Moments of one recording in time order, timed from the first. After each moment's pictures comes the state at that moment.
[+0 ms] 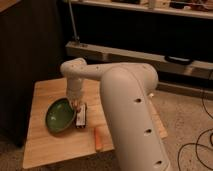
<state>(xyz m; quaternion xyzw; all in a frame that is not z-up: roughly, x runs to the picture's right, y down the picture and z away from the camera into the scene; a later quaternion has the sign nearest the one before) -0.181 0.116 0.820 -0.41 0.21 0.53 0.71</state>
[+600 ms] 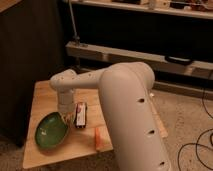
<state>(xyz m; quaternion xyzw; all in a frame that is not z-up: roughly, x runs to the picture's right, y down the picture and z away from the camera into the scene) -0.215 0.183 0.789 -0.42 0.22 0.49 0.73</state>
